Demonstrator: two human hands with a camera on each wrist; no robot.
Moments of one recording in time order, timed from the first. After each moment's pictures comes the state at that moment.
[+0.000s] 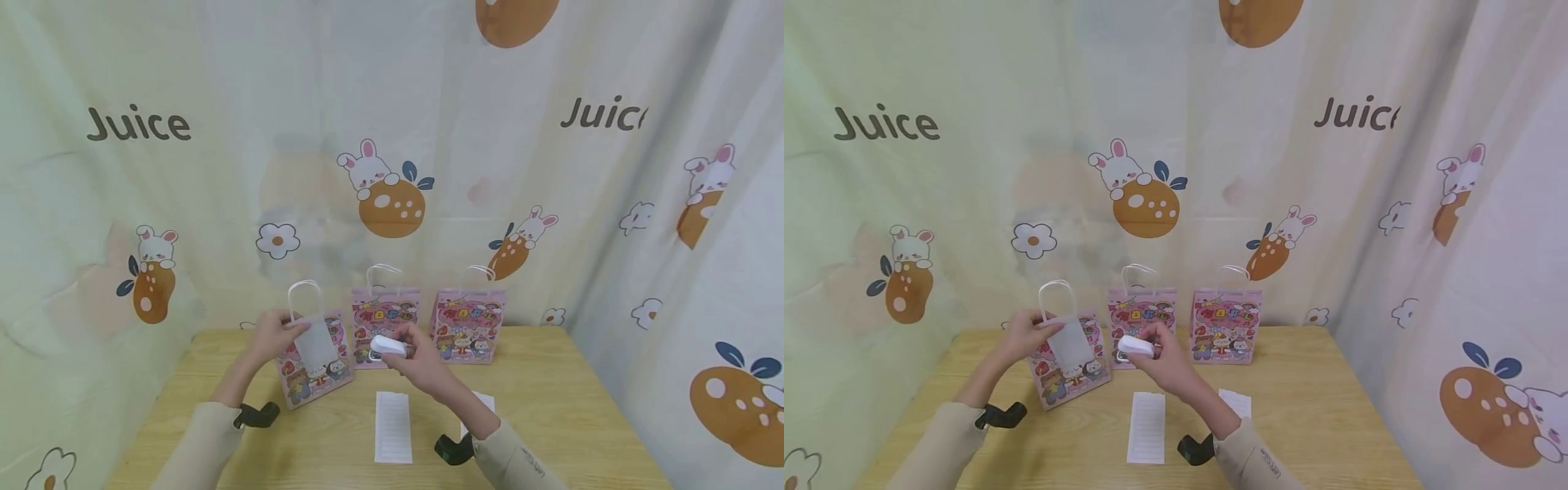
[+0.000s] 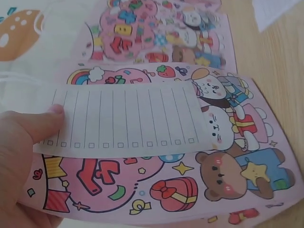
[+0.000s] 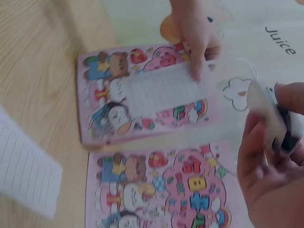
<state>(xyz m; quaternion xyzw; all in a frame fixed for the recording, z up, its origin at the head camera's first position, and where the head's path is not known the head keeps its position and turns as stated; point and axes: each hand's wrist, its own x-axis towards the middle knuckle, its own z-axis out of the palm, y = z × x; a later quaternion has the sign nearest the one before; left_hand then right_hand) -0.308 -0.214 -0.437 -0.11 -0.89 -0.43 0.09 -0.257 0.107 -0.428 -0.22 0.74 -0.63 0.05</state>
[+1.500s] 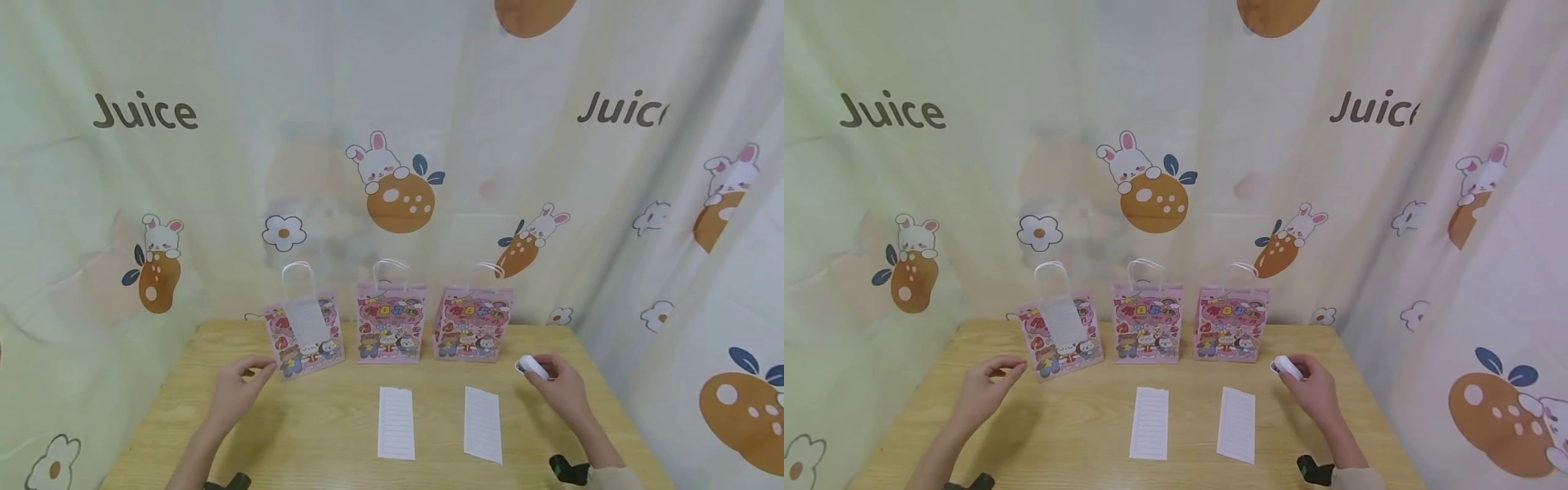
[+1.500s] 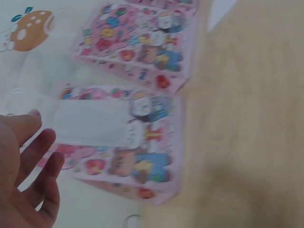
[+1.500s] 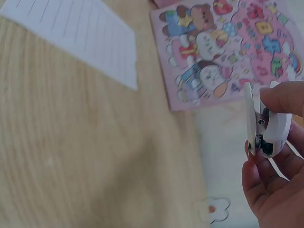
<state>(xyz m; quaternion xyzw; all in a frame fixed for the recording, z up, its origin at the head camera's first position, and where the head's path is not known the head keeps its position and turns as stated) -0.222 -0.253 -0.501 -0.10 -0.85 -0.43 0.28 -0.270 0.335 -0.514 -0.01 0.91 -0.38 -0.14</state>
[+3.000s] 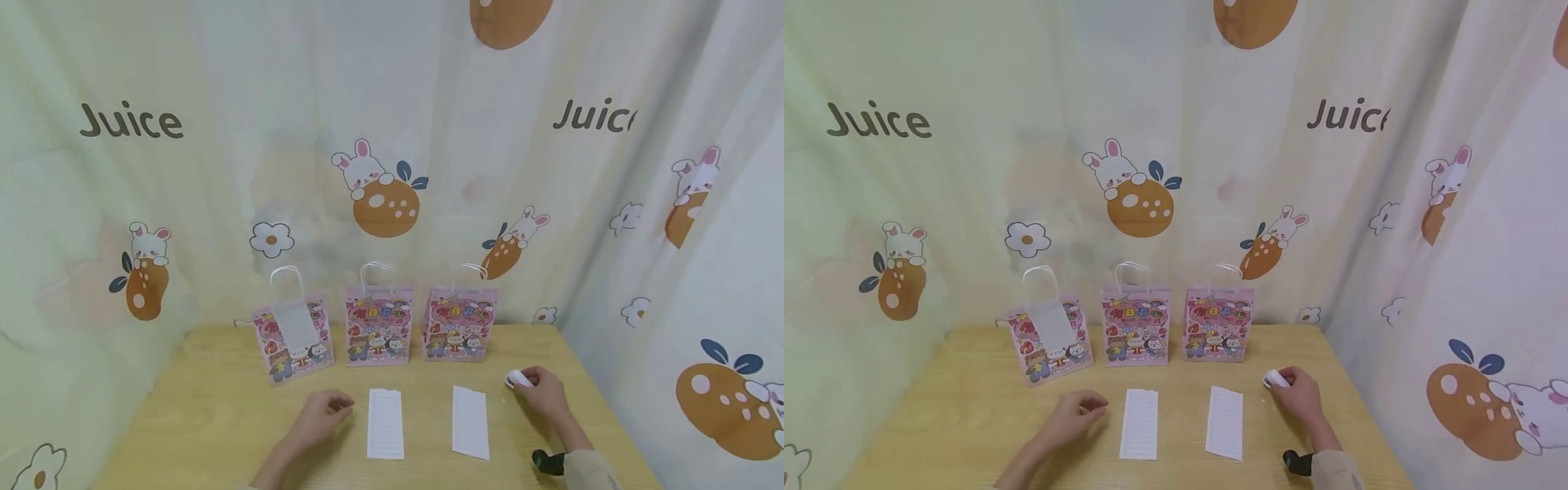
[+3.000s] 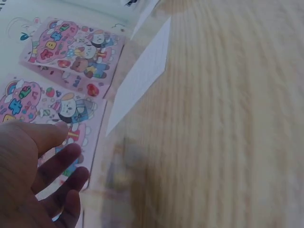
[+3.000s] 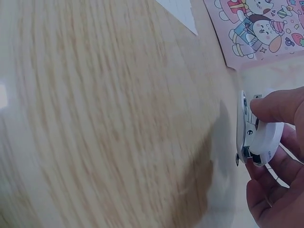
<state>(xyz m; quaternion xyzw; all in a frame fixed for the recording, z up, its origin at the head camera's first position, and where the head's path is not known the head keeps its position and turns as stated) -0.237 -0.125 -0.573 -0.18 -0.86 -0.48 -0.01 -0.292 0.361 -0.567 0.04 0.93 -0.36 -0.08</state>
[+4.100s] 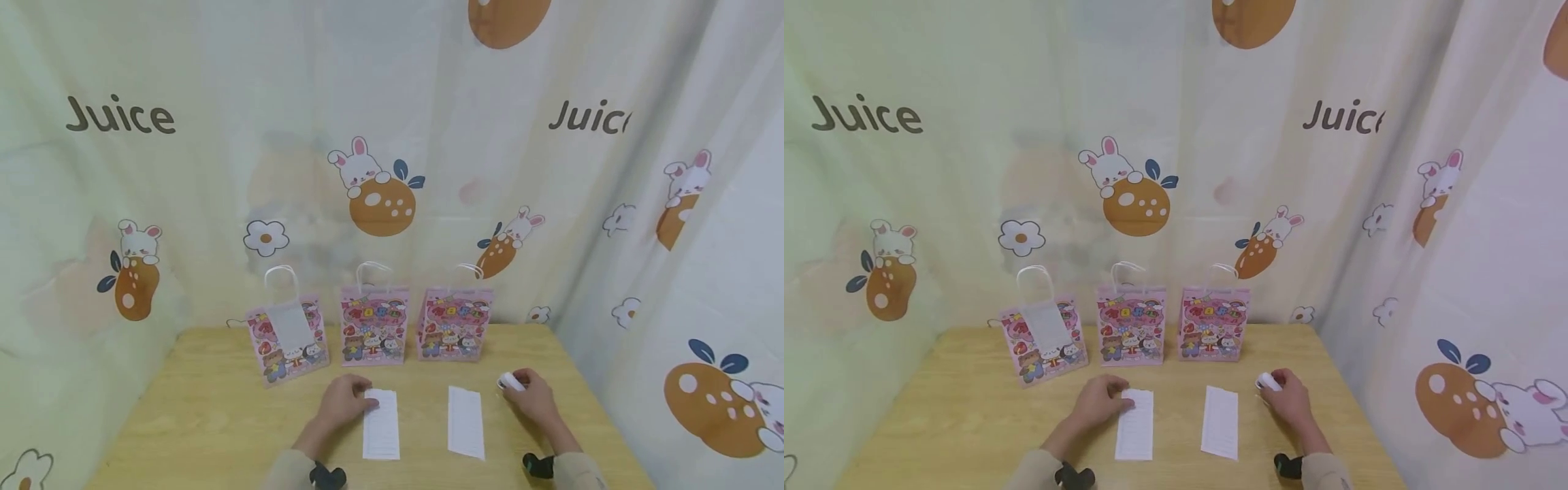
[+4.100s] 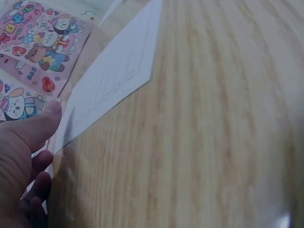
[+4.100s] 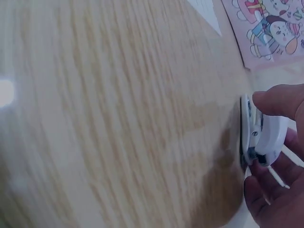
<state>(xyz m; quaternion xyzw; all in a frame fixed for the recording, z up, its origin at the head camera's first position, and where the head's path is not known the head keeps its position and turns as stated) -0.280 -0.074 -0.596 -0.15 -0.90 -0.41 0.05 -0.283 0.358 -0.582 0.04 0.92 -0.37 -0.07</state>
